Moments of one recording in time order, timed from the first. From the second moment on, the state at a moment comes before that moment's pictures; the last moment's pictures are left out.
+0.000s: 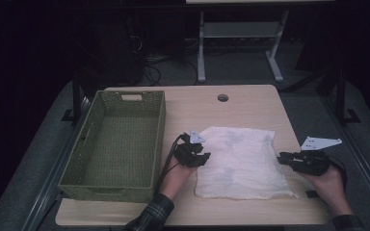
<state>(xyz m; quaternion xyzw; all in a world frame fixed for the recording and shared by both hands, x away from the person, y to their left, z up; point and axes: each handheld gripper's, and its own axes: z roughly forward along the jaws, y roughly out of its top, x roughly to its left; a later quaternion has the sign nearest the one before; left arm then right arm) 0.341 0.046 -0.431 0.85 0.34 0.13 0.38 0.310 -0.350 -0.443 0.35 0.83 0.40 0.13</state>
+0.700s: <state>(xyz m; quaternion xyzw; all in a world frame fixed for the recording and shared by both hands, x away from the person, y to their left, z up) 0.406 0.038 -0.438 0.83 0.38 0.17 0.37 0.340 -0.344 -0.444 0.36 0.83 0.41 0.13</state>
